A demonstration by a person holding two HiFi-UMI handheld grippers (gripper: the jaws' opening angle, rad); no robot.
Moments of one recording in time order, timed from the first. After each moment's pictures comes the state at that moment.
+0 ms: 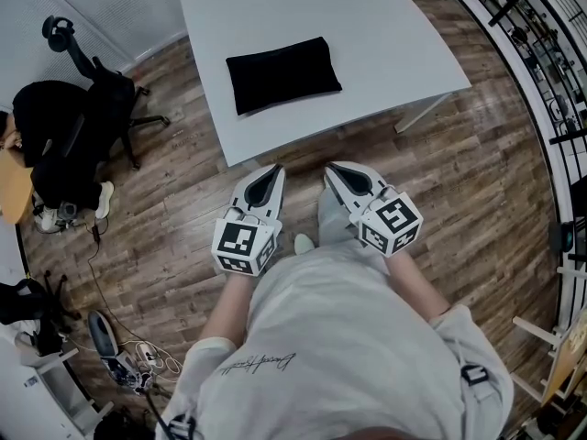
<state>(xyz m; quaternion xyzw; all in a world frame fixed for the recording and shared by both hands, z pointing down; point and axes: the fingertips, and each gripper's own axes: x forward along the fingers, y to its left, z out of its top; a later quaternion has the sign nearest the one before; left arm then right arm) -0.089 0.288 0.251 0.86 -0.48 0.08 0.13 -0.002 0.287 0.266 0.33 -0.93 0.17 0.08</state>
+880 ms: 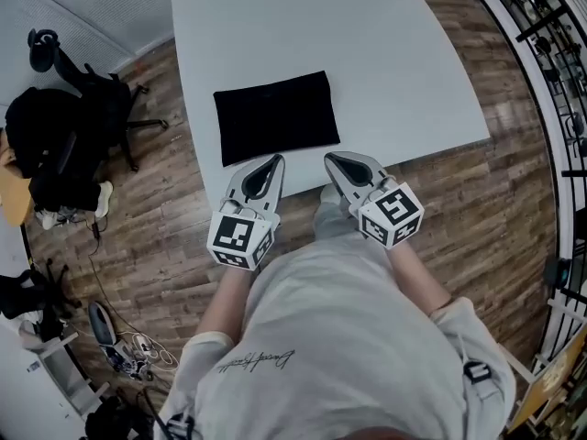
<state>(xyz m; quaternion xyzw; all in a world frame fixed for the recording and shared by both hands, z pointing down) -0.058 0.107 0.261 0.85 -0.50 0.09 0.13 0.025 0.099 0.288 0.28 -0.94 0.19 0.10</state>
